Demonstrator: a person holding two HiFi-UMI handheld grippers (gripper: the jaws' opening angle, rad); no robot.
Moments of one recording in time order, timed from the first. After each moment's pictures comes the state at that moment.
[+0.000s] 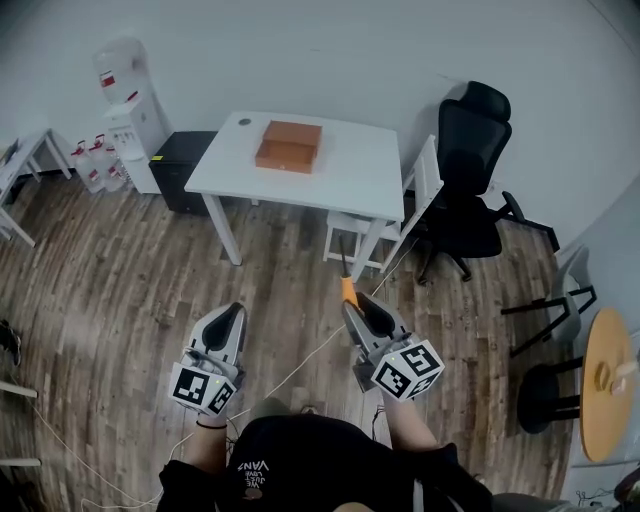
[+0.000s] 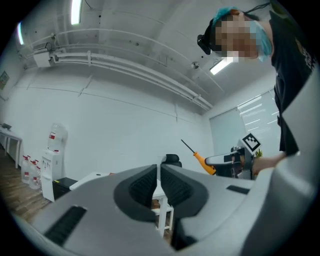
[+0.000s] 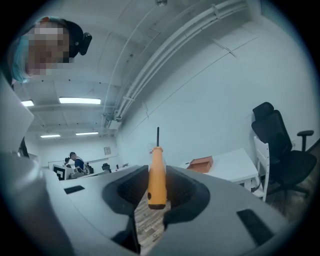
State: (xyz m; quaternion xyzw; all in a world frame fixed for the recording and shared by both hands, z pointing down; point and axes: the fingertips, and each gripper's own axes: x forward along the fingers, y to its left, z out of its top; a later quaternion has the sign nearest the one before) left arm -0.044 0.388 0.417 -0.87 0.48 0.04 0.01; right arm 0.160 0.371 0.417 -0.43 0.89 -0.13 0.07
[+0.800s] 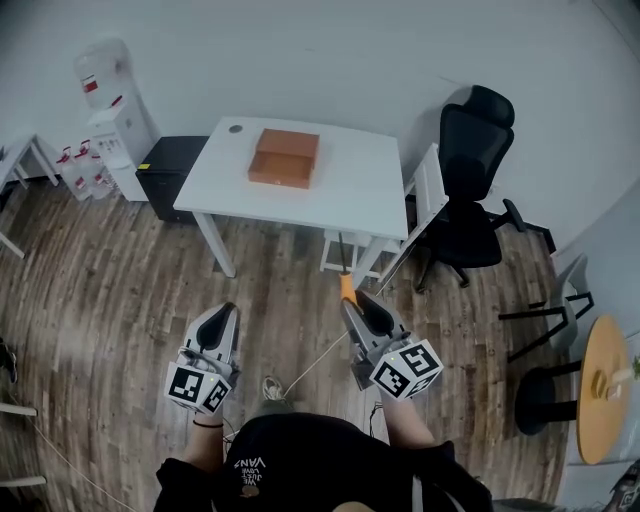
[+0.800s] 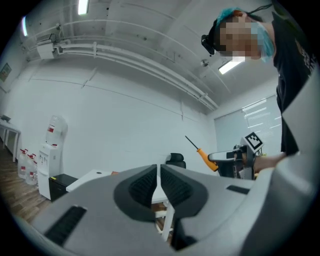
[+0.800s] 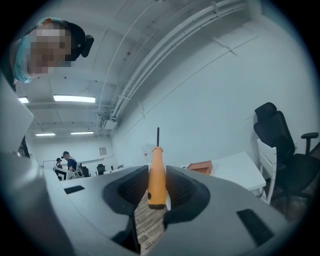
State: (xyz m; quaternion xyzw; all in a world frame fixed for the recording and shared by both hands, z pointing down) left arm -0.077 0.272 0.429 -0.88 0.48 0.04 -0.01; right arm 0.139 0.261 0.409 -0.45 0.88 -0.13 0.07
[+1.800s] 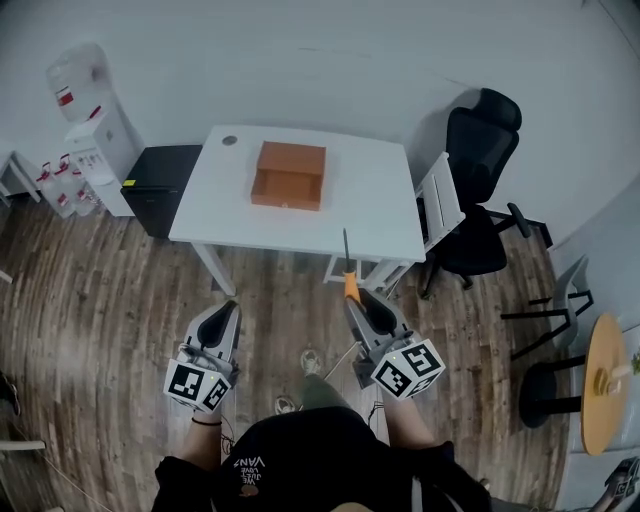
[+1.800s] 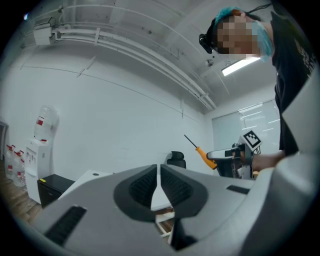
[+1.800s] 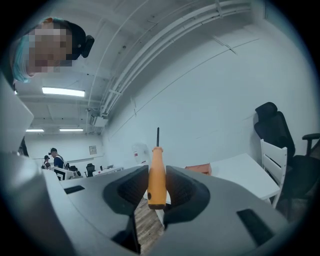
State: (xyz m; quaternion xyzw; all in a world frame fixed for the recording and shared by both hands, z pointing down) left arm -0.133 0.117 0.441 -0.90 0.44 0.03 -0.03; right arm 0.084 0.122 0.418 -0.49 0.86 -0.13 0.06
